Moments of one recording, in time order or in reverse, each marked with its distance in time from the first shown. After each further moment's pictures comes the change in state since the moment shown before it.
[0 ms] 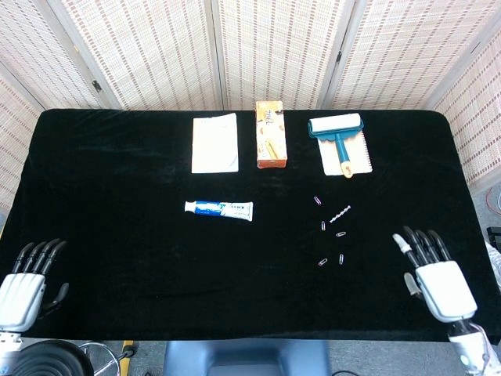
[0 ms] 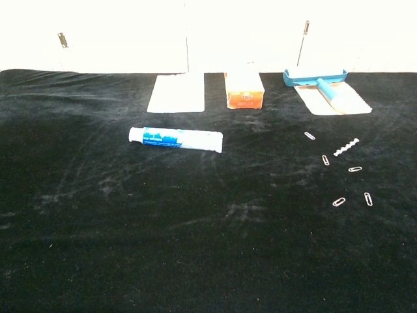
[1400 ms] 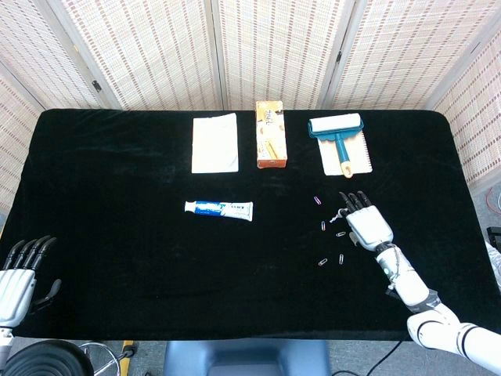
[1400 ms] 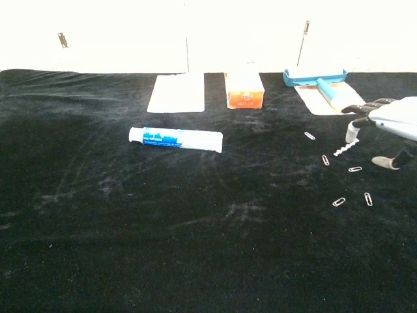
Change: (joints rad) left arm -0.009 0.027 -0.008 0.034 -0.037 -0.028 -0.118; right arm 0.465 -0.345 0.114 0.448 0.317 -0.573 -0.055
